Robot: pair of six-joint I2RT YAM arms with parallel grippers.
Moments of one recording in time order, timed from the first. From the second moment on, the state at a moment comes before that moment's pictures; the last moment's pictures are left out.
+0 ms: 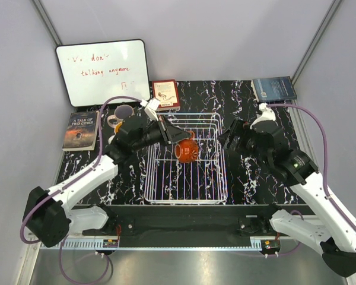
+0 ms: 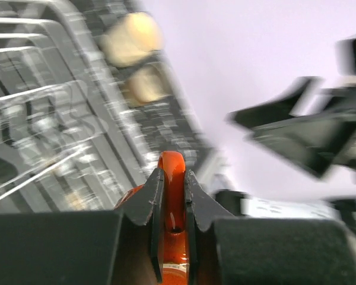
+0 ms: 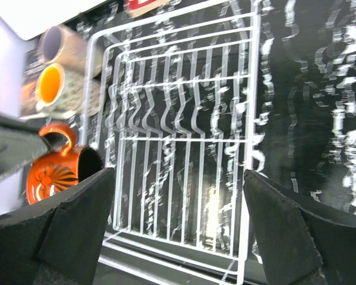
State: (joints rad) left arm -0.63 1.17 0.86 0.14 0.40 -0.88; right arm 0.62 0.90 1.12 -0.73 0.21 0.69
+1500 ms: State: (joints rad) left arm -0.63 1.44 0.79 1.09 0.72 -1.36; right arm 0.62 0.90 0.95 -0.21 -0.50 0.88
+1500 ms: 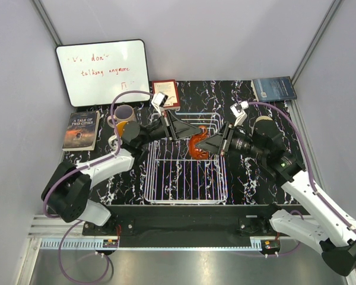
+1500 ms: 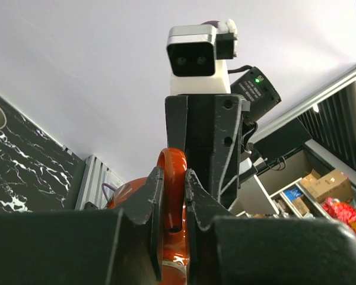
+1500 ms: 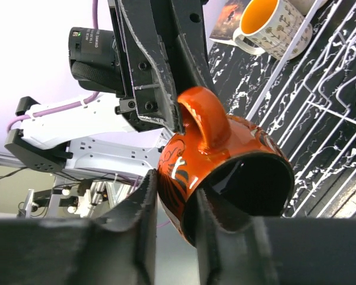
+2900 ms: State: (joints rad) left arm -0.51 1.20 0.92 0.03 0.30 -1.05; right arm 0.56 1.02 1.26 -0.75 0.19 0.65
